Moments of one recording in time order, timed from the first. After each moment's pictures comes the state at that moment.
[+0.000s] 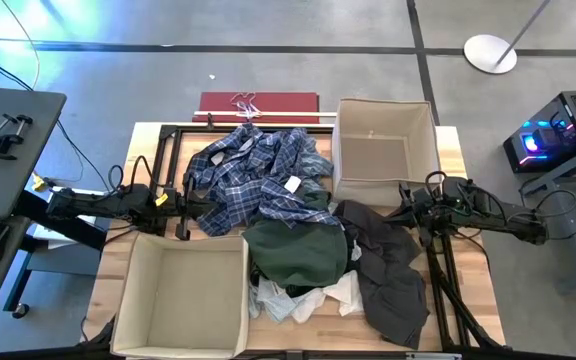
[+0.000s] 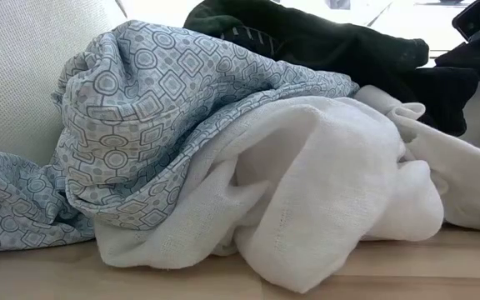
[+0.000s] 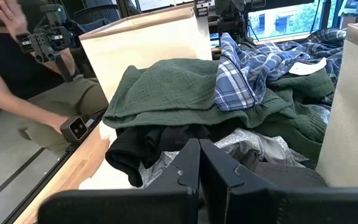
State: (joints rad) left arm -0.11 0.00 0.01 0.12 -0.14 0.01; right arm -0.14 0.01 0.23 -0.44 -0.37 0.11
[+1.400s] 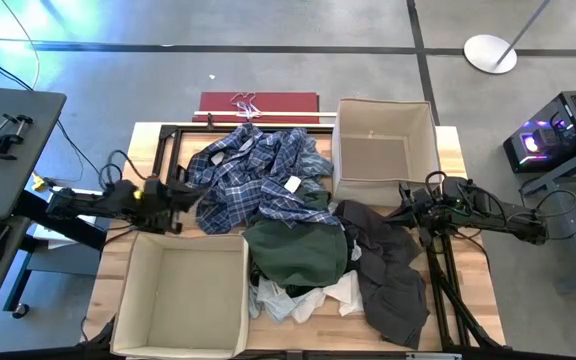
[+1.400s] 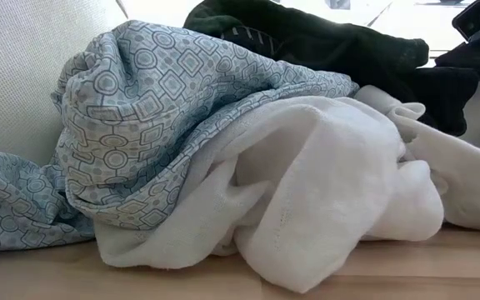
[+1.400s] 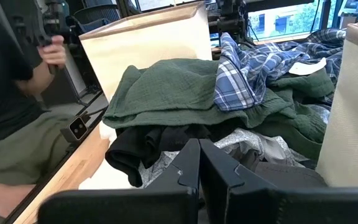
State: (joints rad) left arm -0.11 0.01 0.01 0.45 -0.17 -0.02; right arm -0.14 0.01 0.23 -0.44 -0.37 0.11
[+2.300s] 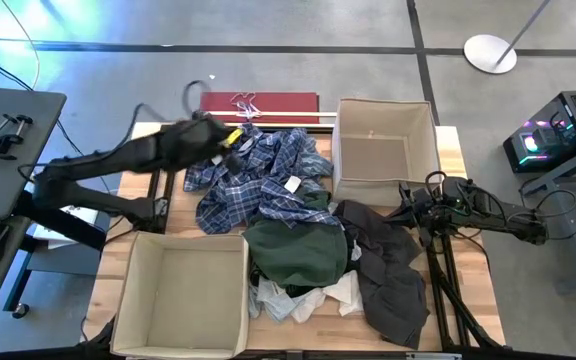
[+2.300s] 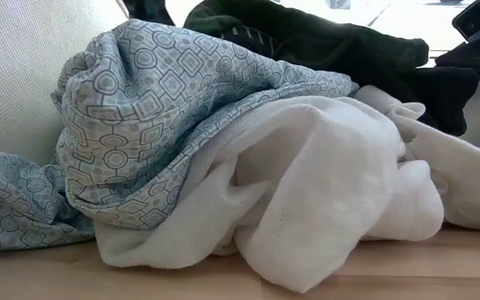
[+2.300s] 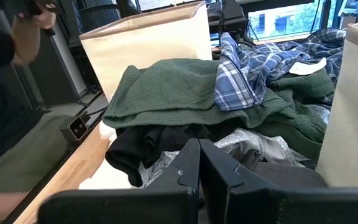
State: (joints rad) left arm 0.26 1.13 1.14 -0.52 -0.49 -0.09; right arm -0.14 0.01 0.23 -0.44 -0.37 0.11
